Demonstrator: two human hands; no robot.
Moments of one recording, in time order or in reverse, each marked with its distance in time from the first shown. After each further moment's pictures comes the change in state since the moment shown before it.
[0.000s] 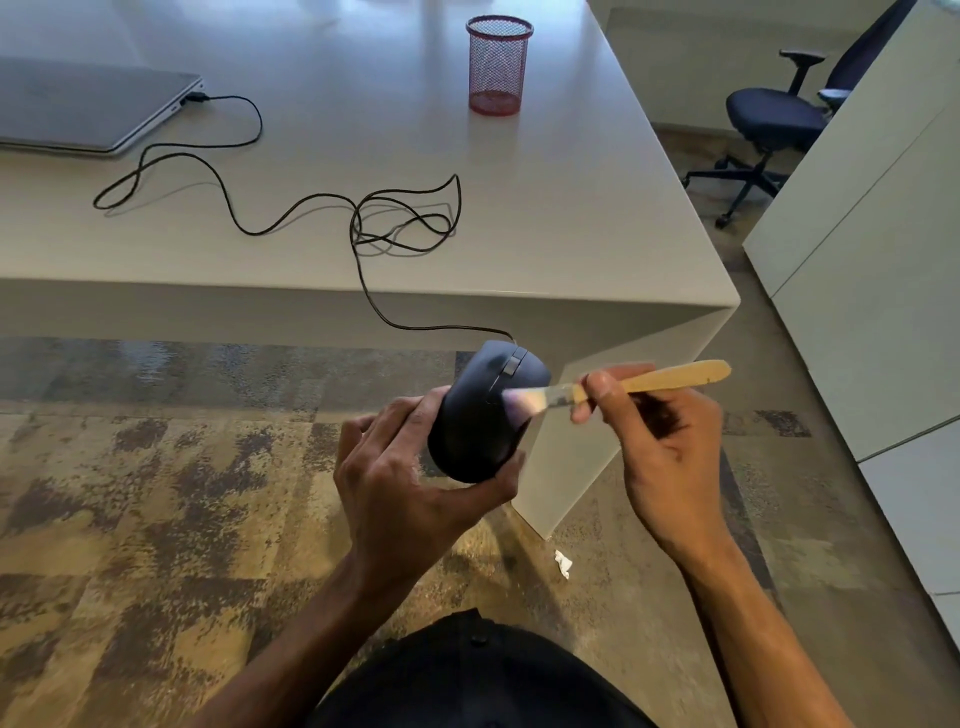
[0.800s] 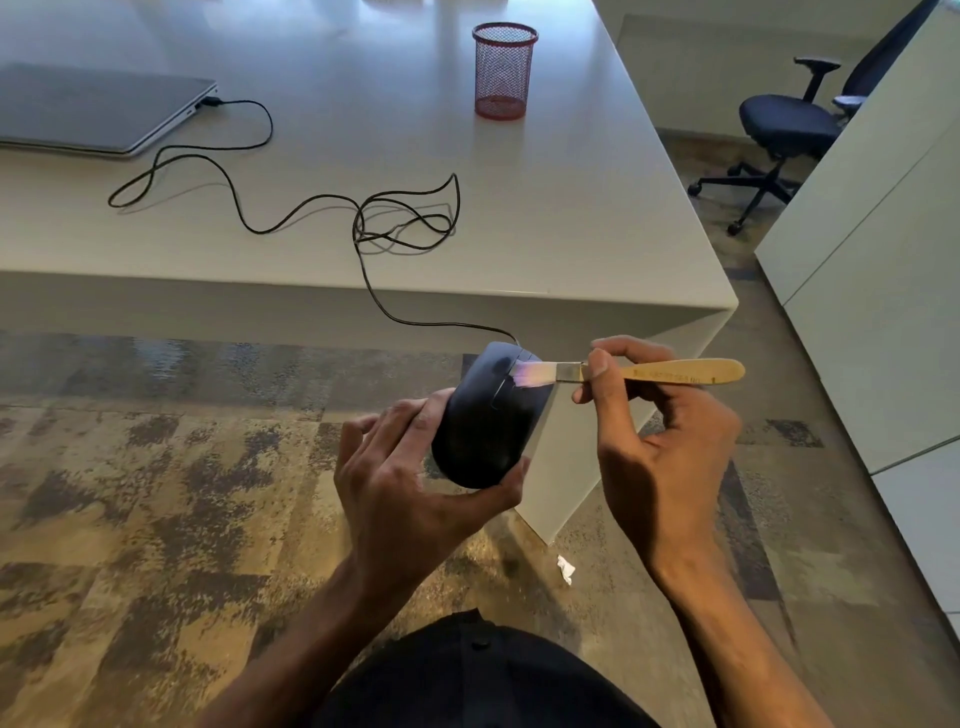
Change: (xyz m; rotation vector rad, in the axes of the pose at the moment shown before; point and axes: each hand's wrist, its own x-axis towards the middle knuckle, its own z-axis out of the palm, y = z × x) left_hand -0.007 0.007 0.004 0.032 0.057 0.064; right_hand -0.003 -0.013 0.010 -0.215 0.260 -0.067
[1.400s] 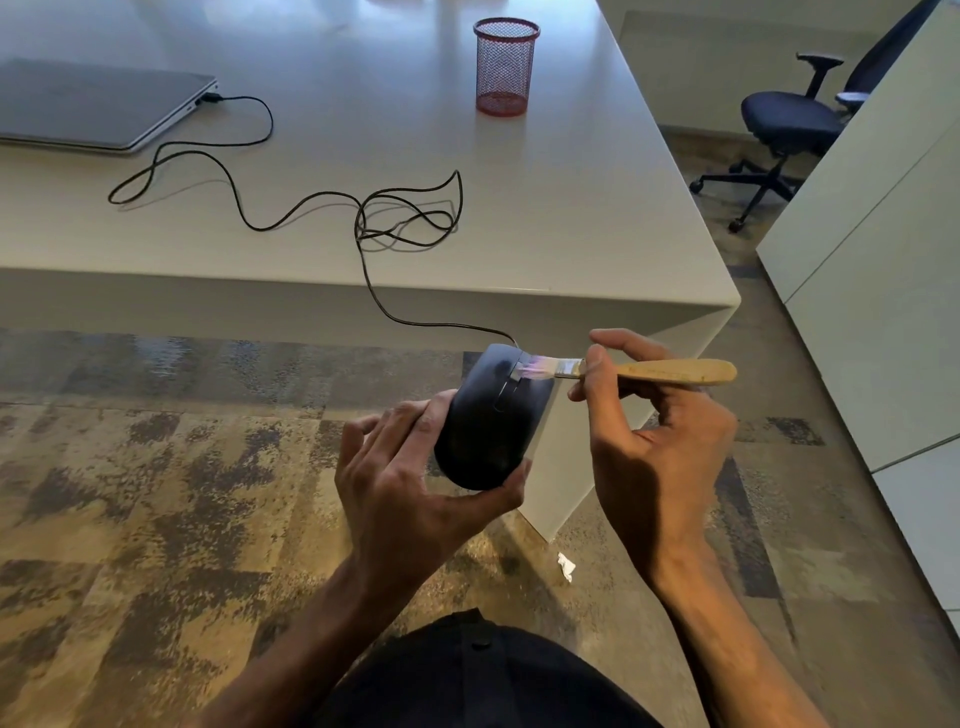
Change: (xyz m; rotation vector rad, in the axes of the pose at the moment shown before) left_hand -0.004 -0.003 0.001 0.056 0.010 0.036; right_hand -0.002 -0.004 0.005 -0.037 0.030 0.001
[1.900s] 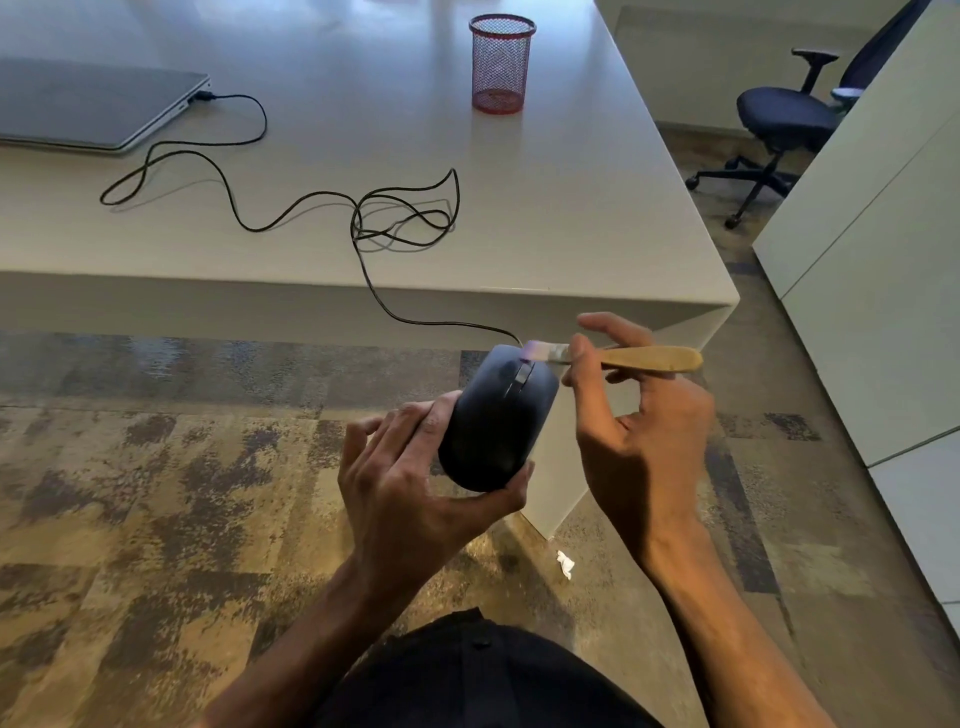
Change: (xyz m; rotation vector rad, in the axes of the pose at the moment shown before) left_hand 0.001 -0.003 0.002 0.007 -0.027 0.009; right_hand 0.008 0.001 0.006 -0.108 -0.041 -0.121
